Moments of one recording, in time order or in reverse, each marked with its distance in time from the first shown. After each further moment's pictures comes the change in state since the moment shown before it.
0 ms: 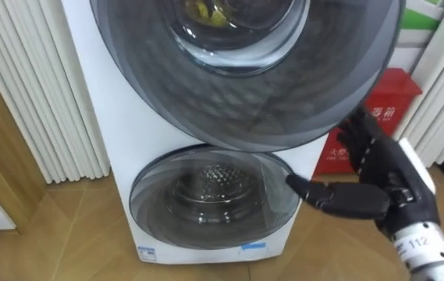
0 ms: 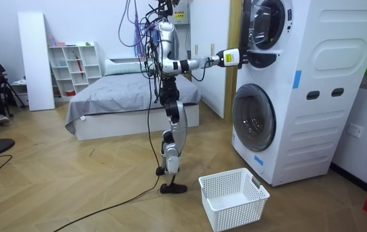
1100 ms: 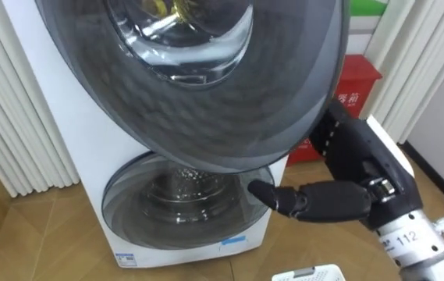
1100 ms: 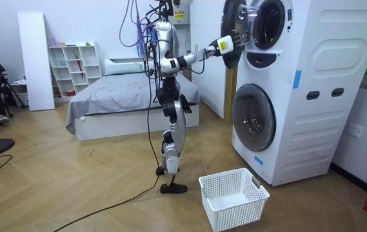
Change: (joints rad) left arm -0.095 0.005 -0.112 0.041 -0.035 -0.080 -0.002; right arm -0.078 0.038 0.047 -0.170 -0.037 0.004 0.208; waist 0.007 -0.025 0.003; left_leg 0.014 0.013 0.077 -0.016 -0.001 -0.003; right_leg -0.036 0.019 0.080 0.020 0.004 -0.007
